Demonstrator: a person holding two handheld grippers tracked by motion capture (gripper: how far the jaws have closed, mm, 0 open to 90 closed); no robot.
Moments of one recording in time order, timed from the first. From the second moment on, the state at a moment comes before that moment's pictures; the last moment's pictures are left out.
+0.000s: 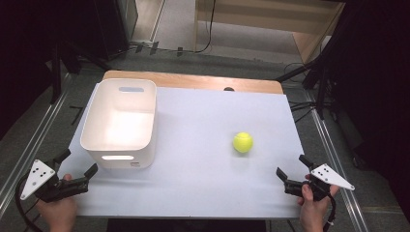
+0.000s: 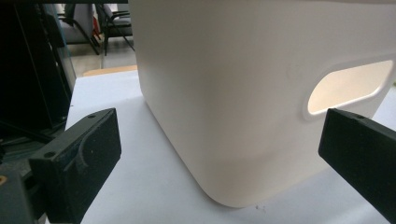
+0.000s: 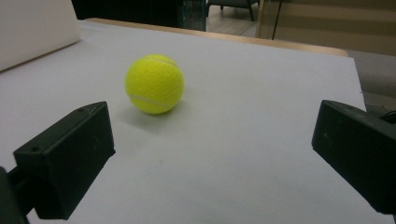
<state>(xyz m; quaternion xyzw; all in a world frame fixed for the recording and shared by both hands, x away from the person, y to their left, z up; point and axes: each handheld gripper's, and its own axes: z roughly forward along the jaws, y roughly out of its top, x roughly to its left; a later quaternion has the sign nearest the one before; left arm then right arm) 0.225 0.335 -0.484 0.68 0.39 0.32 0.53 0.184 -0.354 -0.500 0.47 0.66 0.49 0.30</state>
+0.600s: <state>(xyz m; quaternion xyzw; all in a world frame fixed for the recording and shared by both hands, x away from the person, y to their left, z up) 0.226 0.328 -0.485 0.69 0.38 0.33 0.52 0.200 -0.333 -0.482 0.46 0.70 0.47 0.28</state>
